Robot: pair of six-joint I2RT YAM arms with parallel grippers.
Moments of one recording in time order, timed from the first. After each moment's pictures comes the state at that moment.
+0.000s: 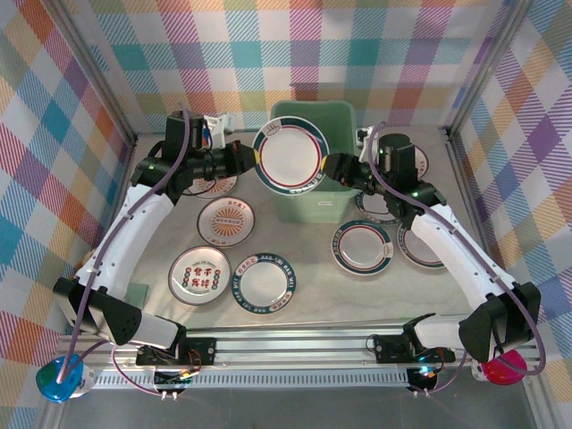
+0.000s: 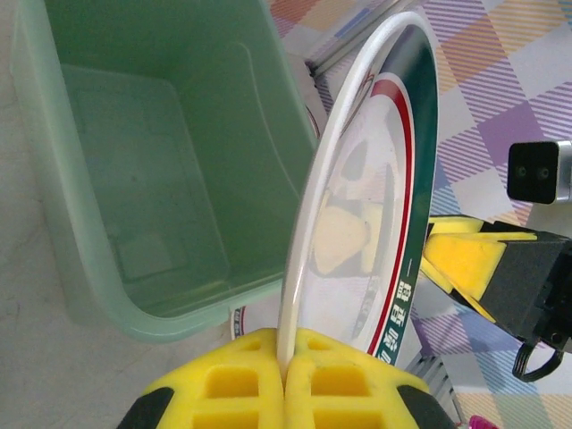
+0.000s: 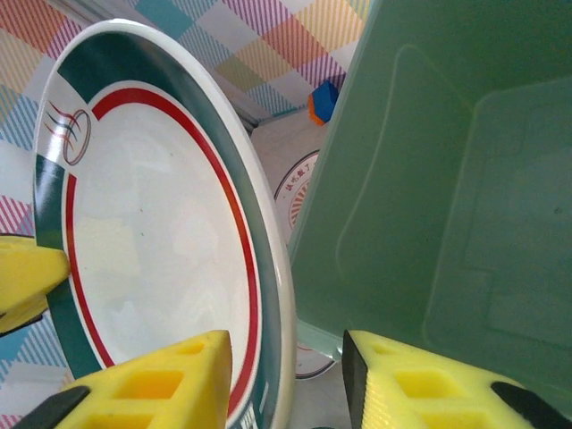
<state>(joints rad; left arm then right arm) -0.35 1.42 1.56 -0.67 0.53 -0.53 0.41 1.30 1.21 -0.28 -0.42 0.66</state>
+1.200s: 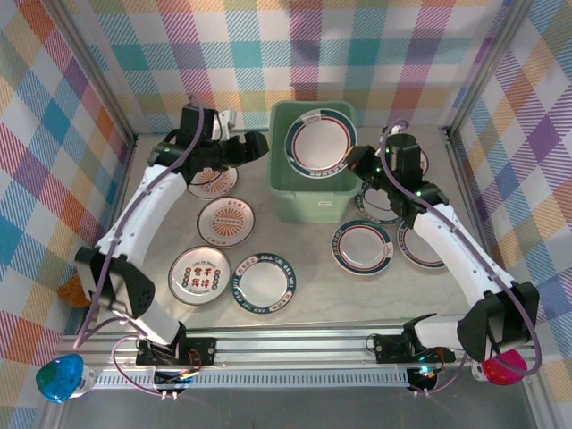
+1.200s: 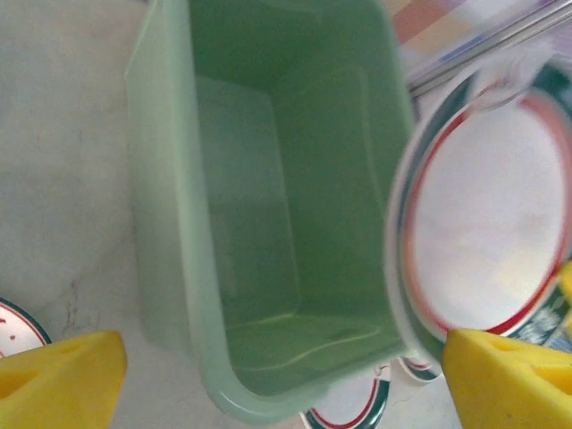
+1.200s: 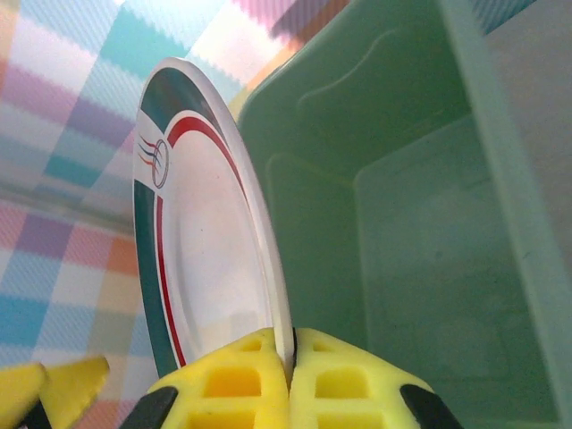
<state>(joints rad) -0.32 1.63 1.66 -0.71 0.38 -0.56 0.35 1.33 1.21 -0.25 -0.12 0.87</state>
